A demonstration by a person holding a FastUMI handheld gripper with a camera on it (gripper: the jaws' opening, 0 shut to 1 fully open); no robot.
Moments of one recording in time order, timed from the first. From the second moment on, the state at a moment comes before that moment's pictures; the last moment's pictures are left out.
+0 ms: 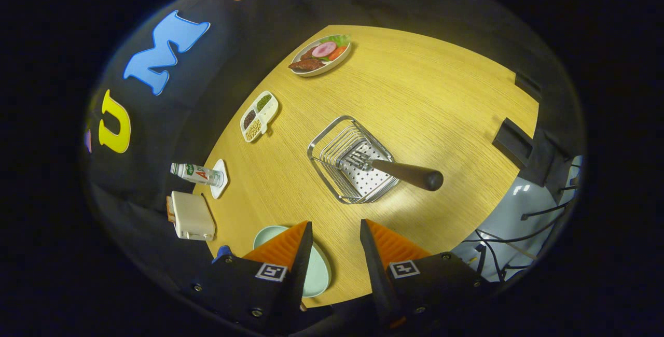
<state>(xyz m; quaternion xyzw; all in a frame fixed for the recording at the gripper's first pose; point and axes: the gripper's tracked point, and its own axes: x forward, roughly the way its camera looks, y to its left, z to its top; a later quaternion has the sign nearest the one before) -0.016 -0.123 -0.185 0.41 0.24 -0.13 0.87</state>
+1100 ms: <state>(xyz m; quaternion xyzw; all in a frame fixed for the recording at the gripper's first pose) 0.028 -0.003 -0.200 0.31 0.33 0.00 0.89</state>
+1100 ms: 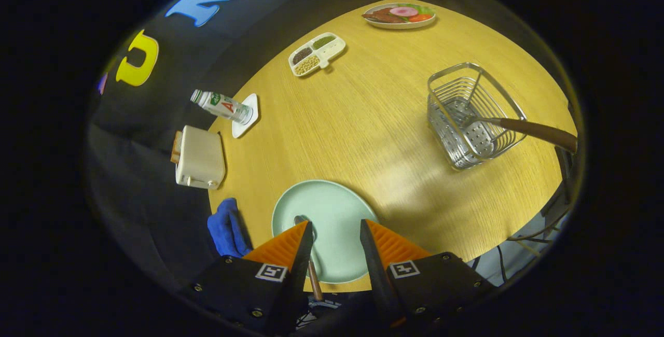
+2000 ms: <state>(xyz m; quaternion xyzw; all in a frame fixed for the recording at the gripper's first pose) 0.022 0.102 -0.263 0.23 0.45 0.07 0.86</state>
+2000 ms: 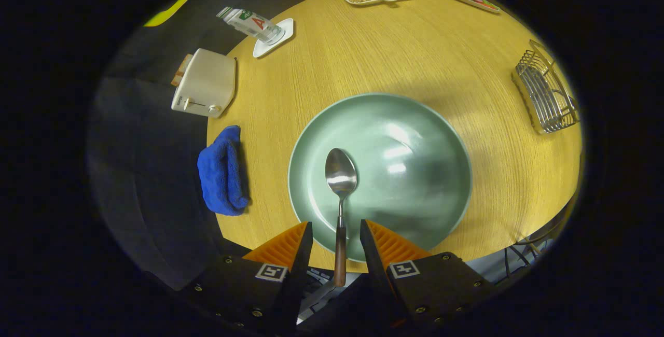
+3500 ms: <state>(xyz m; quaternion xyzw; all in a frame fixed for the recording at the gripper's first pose) 0.022 0.124 -0.301 0.24 0.52 0.08 0.81</state>
